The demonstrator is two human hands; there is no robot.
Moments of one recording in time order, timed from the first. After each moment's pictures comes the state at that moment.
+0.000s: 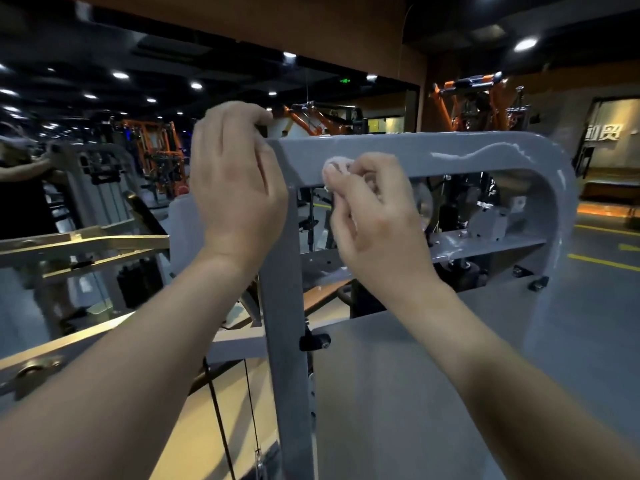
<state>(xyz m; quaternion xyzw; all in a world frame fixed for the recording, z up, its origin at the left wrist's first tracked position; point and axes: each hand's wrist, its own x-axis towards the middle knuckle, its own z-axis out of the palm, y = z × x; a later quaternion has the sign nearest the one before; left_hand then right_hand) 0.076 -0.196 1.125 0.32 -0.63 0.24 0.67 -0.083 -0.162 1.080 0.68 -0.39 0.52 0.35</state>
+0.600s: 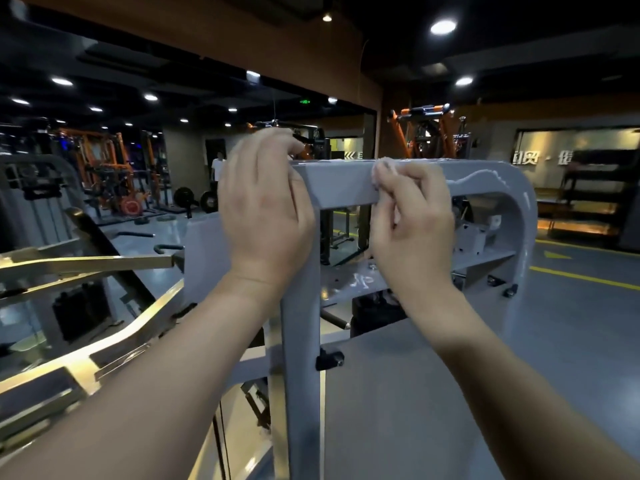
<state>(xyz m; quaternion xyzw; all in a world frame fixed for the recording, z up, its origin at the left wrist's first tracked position) 0.083 -0.205 1.123 0.24 -0.65 0.20 0.70 -0.076 -0.163 1.096 0.56 -0.45 0.59 0.37</state>
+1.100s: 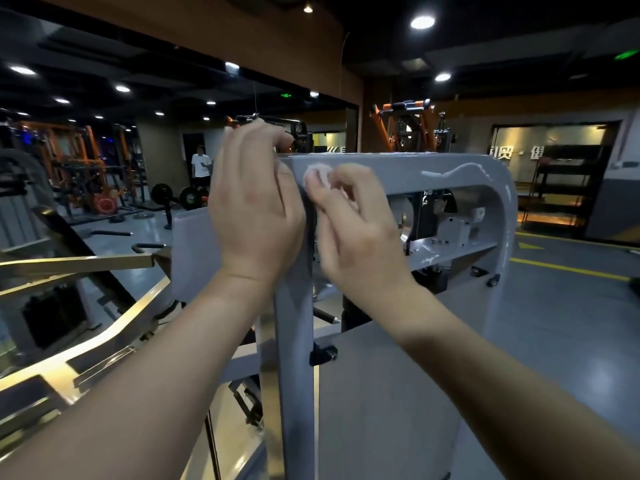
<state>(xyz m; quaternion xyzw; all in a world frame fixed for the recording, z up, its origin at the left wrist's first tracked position) 0.083 -0.207 1.121 0.21 -0.64 0.15 0.72 -0.045 -0.163 1.090 0.67 -0.39 0.50 0.39</state>
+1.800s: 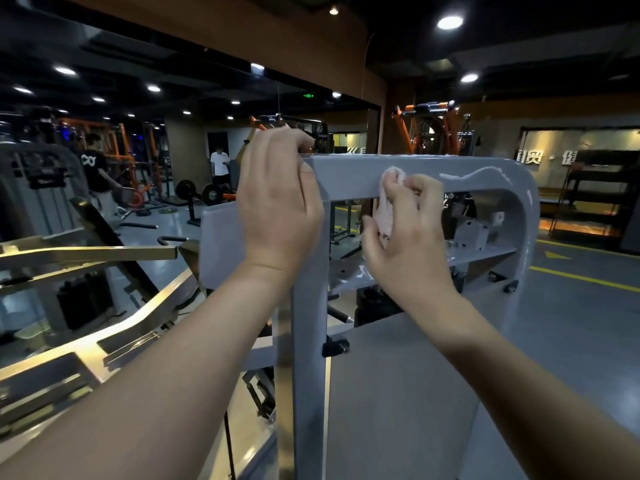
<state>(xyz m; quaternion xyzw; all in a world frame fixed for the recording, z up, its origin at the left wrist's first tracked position) 0.084 -0.204 1.124 0.23 -0.65 0.15 0.71 -0.075 -0.156 1.076 0.61 -0.50 0.51 0.34</state>
